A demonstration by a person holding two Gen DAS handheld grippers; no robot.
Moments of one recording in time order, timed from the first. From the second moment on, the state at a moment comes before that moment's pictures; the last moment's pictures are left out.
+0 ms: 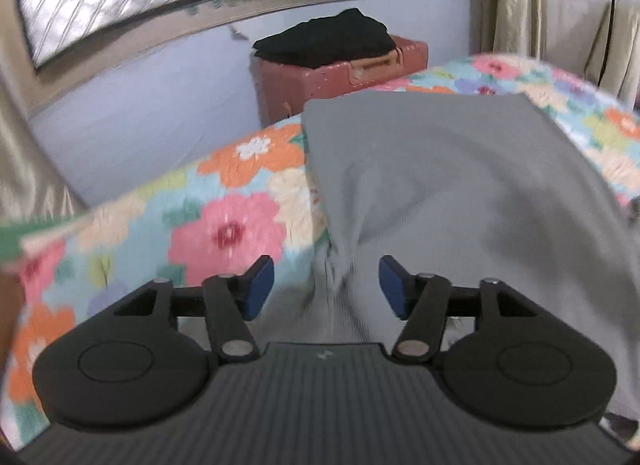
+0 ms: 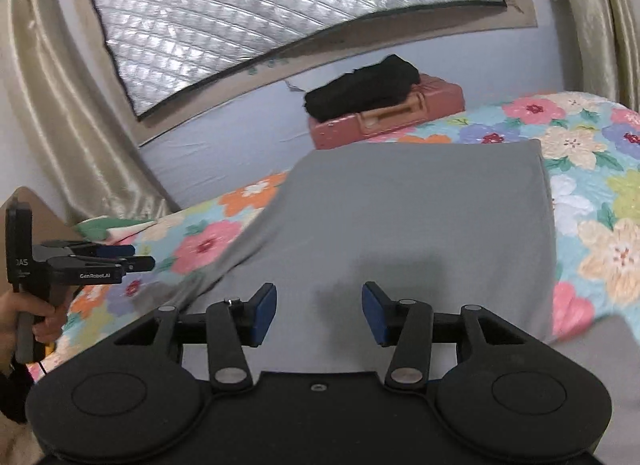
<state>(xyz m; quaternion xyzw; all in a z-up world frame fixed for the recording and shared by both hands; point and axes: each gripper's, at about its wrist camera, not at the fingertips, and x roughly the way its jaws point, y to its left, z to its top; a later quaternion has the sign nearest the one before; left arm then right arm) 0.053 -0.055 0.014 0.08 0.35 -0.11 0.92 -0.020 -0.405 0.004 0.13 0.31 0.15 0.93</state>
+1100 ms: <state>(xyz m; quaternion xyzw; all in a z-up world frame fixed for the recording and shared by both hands) 0.036 -0.005 -0.095 0.23 0.35 -0.14 0.89 -0.032 -0.131 -0.110 -0.06 0.36 0.22 0.91</state>
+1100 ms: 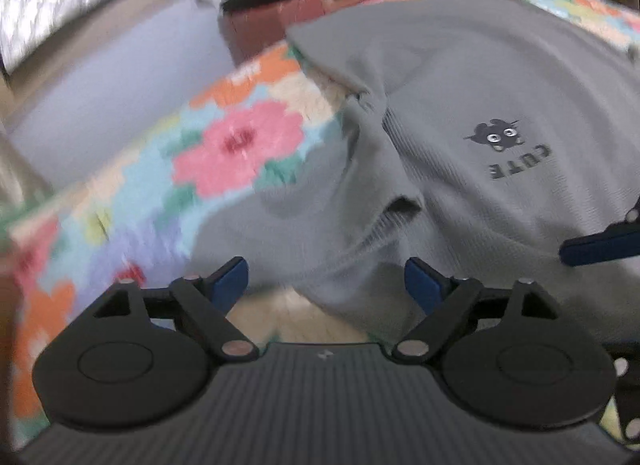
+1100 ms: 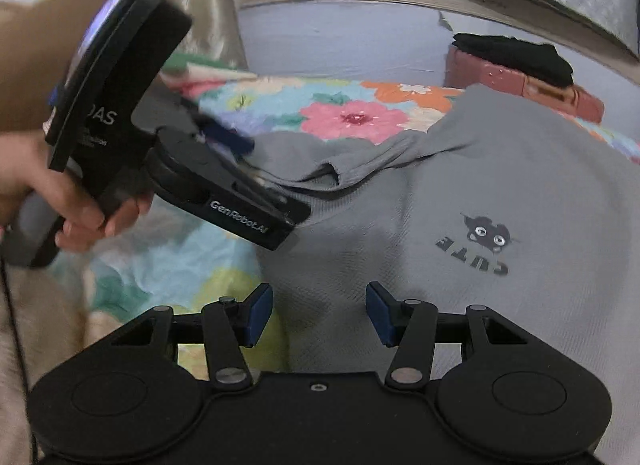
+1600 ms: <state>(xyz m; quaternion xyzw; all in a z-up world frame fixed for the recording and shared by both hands) 0.097 0.034 -0.086 0.07 0.36 -0.15 0.92 -0.019 -0.129 -0.127 -0.04 0.37 0.21 0.91</state>
